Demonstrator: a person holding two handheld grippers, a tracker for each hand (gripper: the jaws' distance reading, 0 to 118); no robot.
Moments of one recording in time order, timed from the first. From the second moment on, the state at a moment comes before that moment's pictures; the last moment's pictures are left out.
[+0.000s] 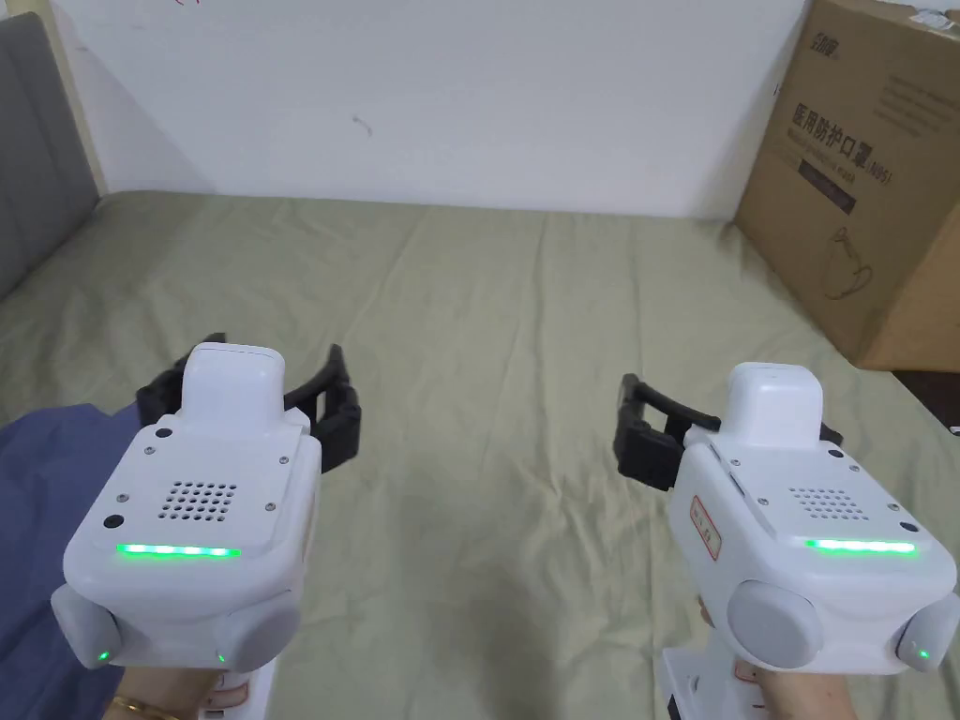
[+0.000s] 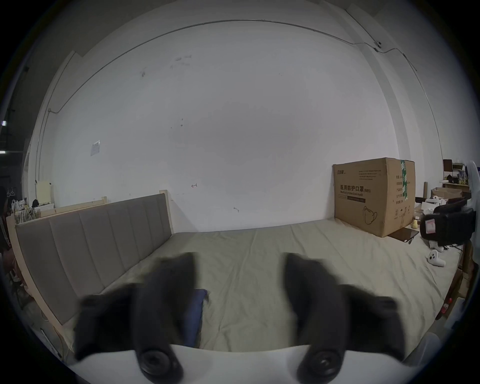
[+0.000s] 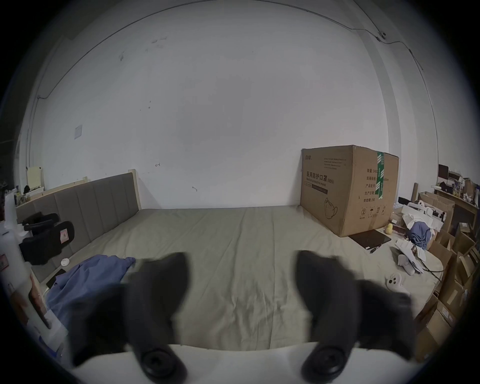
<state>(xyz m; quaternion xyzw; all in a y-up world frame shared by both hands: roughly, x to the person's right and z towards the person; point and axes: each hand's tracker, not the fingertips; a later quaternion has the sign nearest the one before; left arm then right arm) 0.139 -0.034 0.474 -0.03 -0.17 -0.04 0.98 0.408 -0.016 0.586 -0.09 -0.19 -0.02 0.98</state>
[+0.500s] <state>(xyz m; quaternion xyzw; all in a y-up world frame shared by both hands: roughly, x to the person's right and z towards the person) 0.139 -0.029 0.476 -0.03 -0.16 -0.03 0.99 0.402 0.000 0.594 -0.10 -0.18 -0.01 0.98</state>
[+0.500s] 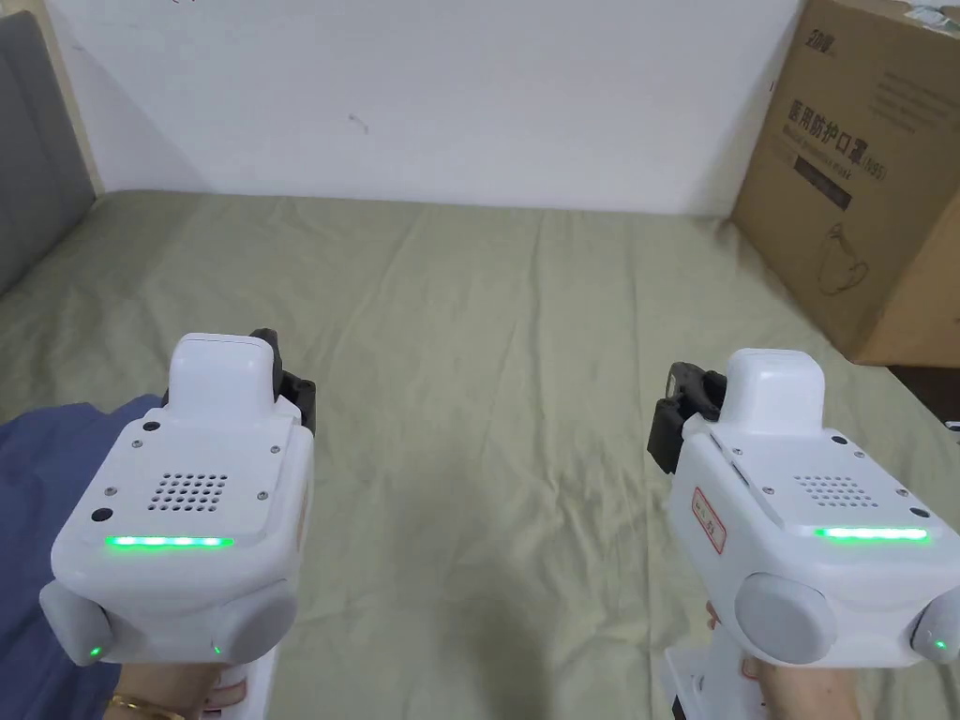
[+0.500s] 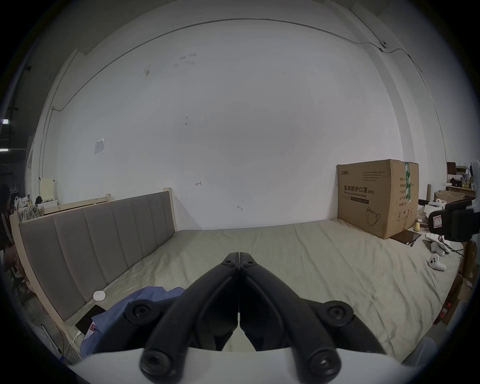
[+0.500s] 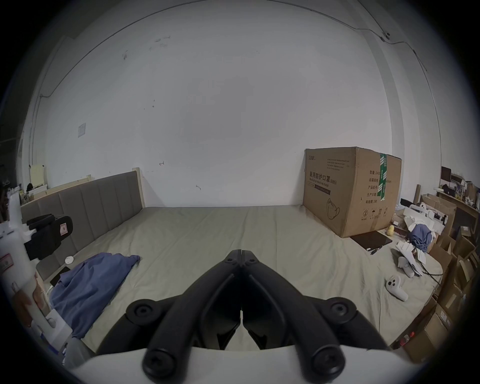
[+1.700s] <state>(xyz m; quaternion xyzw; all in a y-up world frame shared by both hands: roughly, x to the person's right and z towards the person) 0.023 -0.024 0.500 -0.04 0.00 -0.04 1.00 0.302 0.005 0.531 -0.09 -0.01 0.00 1.00</state>
